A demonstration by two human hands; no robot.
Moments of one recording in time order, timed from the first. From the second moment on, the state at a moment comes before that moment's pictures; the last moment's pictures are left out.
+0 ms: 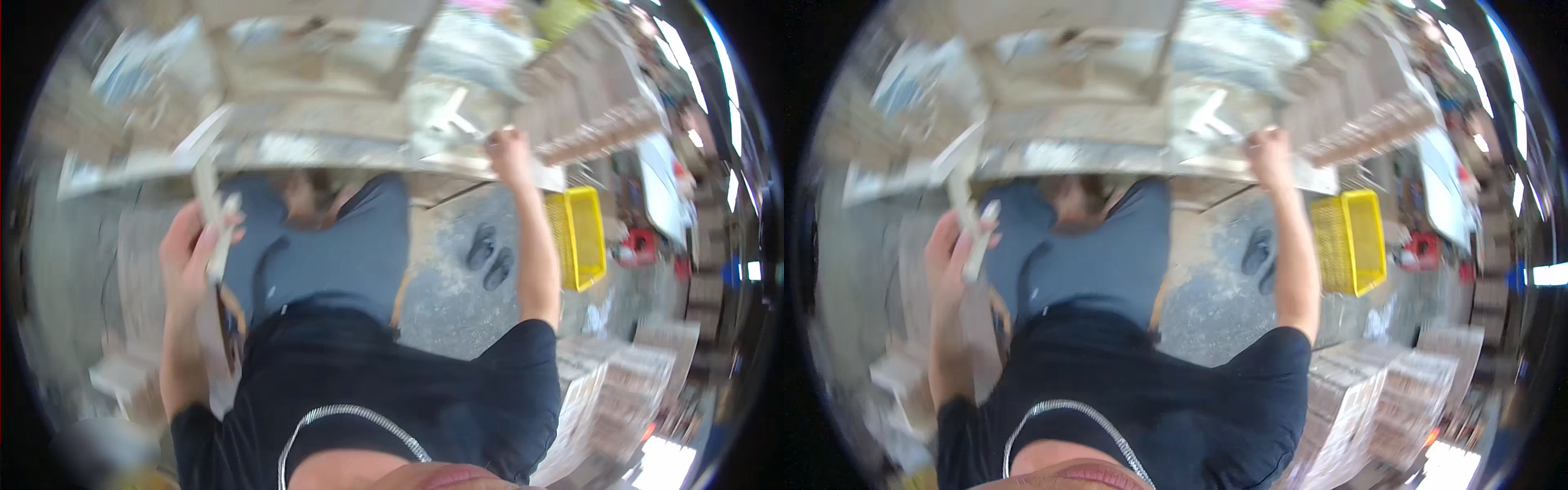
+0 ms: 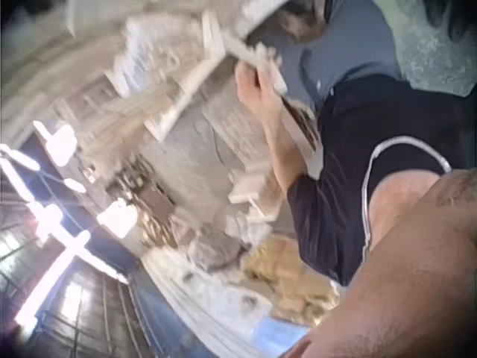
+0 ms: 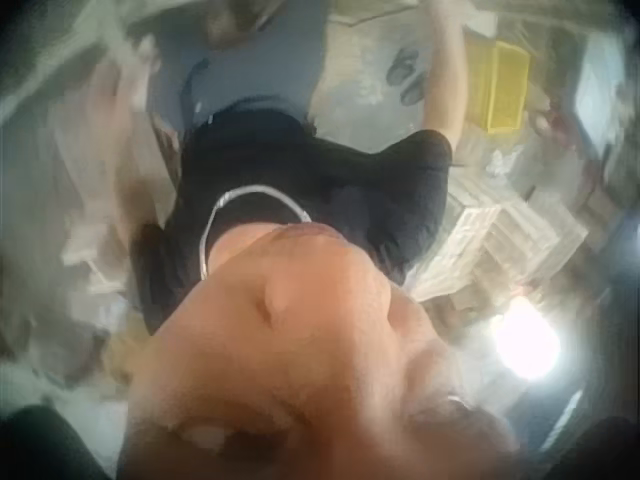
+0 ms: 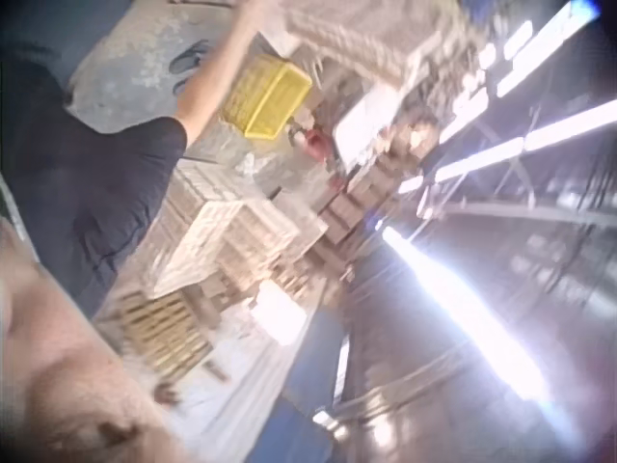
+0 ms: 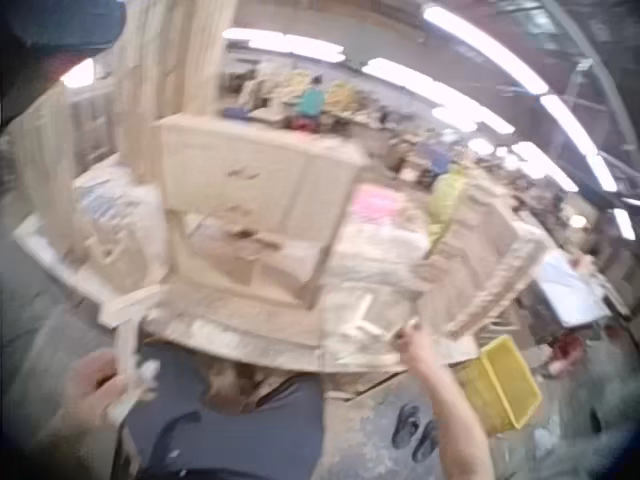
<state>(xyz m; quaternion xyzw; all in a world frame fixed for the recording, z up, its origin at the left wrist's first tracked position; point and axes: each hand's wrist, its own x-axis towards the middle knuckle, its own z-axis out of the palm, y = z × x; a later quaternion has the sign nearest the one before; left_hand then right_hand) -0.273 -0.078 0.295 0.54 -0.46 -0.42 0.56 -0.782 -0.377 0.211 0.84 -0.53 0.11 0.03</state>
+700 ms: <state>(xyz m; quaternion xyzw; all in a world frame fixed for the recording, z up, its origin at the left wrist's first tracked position) -0.316 -0.128 0.265 0.48 -0.70 -0.29 0.44 -0.558 -0.183 0.231 0.61 -0.36 0.40 -0.58</state>
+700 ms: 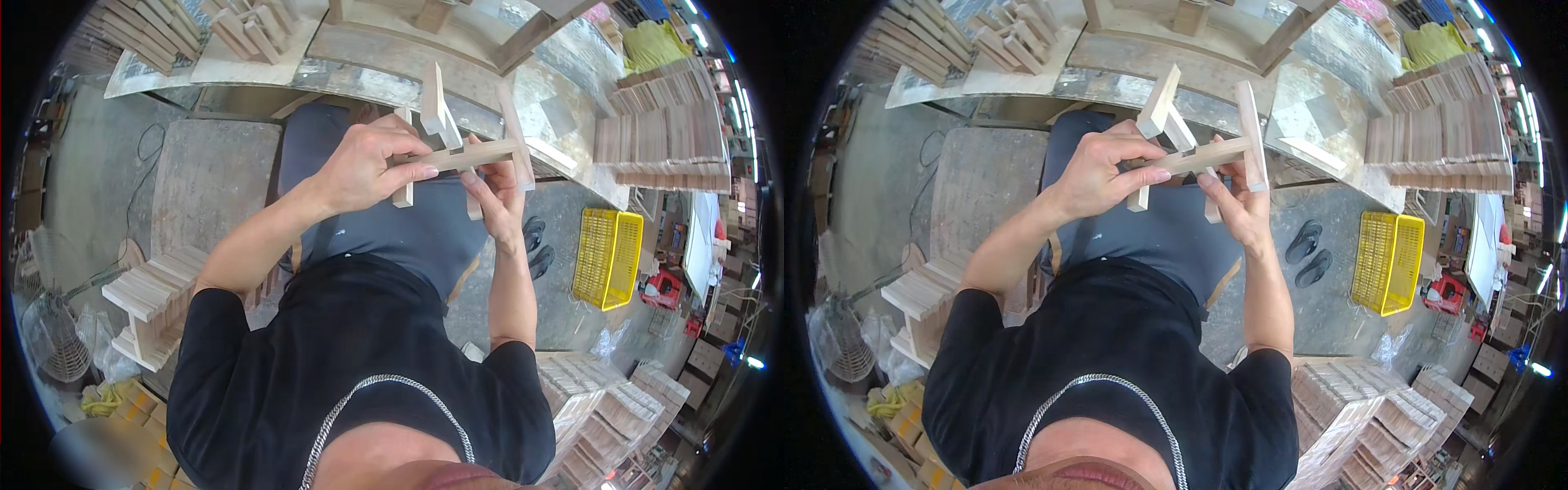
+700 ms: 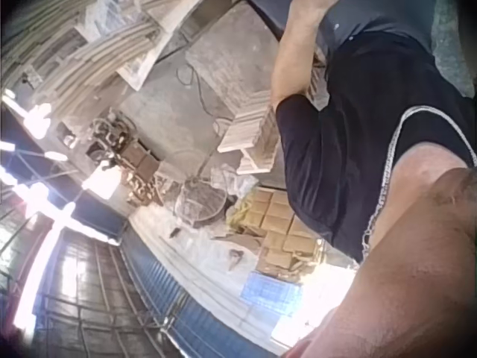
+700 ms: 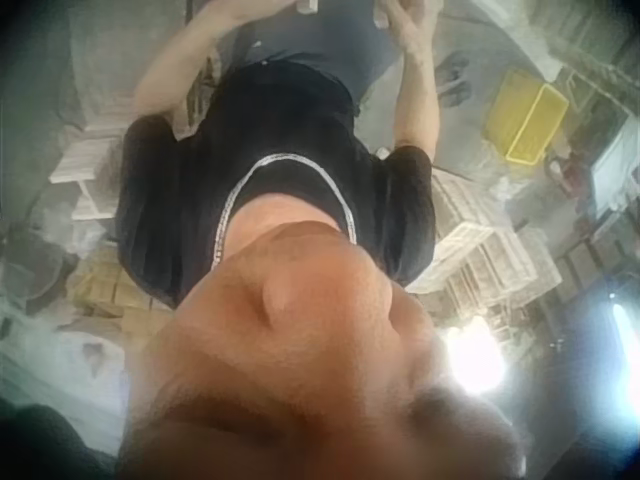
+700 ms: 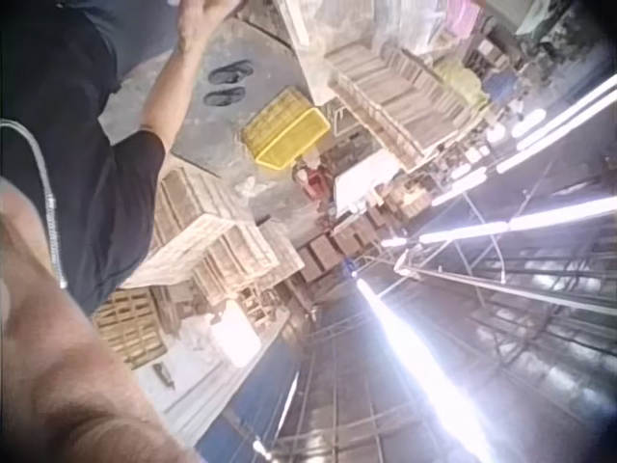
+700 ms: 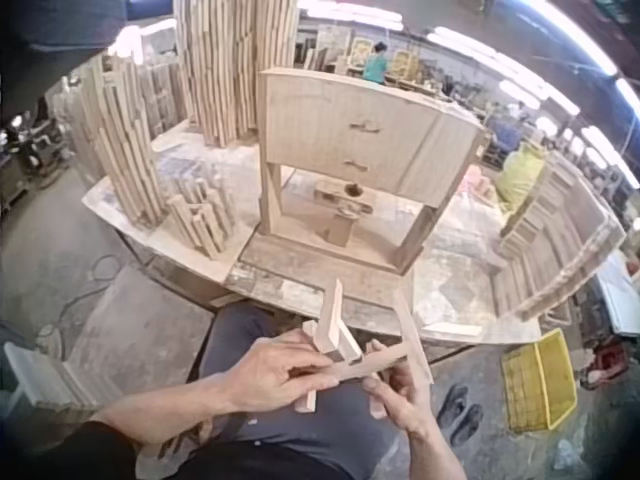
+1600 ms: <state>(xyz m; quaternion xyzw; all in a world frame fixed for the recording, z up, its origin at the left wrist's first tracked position) -0.263 -0.210 0.217 0.44 -0.36 -0.65 0.50 -0.492 -0.258 0.216 0.43 -0.30 0.45 -0.72</state>
